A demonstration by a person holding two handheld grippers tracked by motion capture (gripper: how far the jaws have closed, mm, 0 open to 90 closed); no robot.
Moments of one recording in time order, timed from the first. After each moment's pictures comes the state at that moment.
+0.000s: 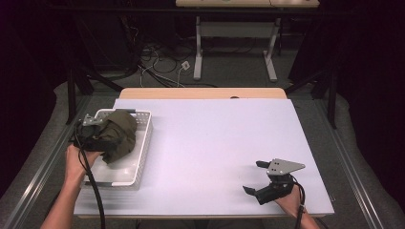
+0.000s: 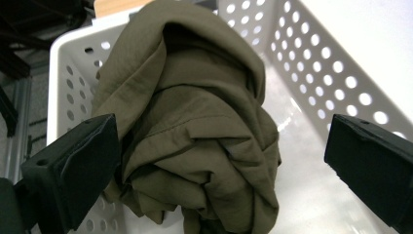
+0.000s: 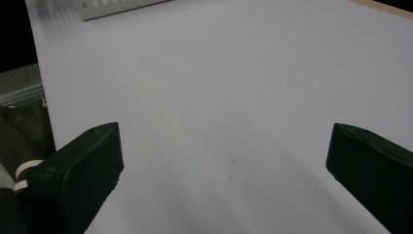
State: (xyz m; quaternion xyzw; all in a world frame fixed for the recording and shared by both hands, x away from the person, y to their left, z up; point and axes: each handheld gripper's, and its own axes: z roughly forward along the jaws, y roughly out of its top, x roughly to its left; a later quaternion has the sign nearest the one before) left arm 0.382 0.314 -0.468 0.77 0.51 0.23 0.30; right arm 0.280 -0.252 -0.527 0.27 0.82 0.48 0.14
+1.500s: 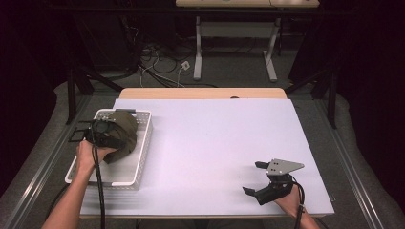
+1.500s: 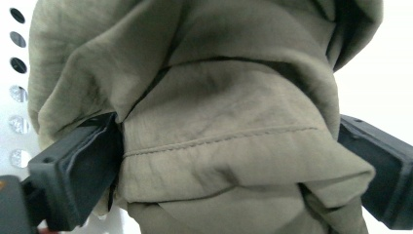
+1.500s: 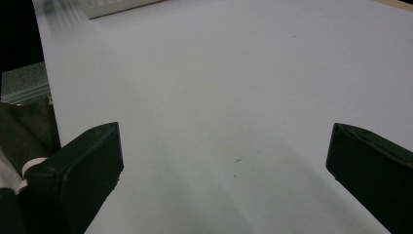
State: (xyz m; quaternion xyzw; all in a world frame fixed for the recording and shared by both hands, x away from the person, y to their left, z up) left arm 0.425 0.304 -0.505 0.79 0.54 0.19 0.19; right arm 0.281 -0.251 -0.529 0.27 0.83 0.48 0.13
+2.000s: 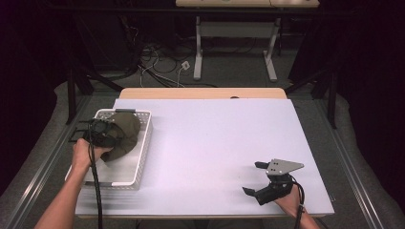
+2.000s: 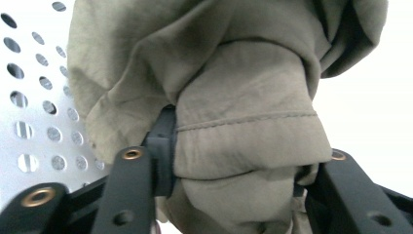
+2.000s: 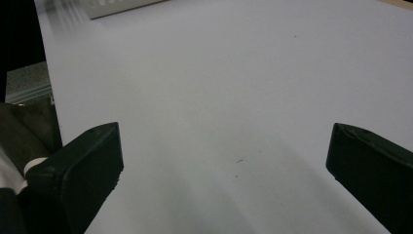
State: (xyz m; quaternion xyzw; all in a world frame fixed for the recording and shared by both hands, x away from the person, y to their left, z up) left arm 0.425 0.311 -0.499 0.82 0.51 0.18 0.19; right arm 0.281 -0.251 -0.529 0.26 0.83 0.48 0.13
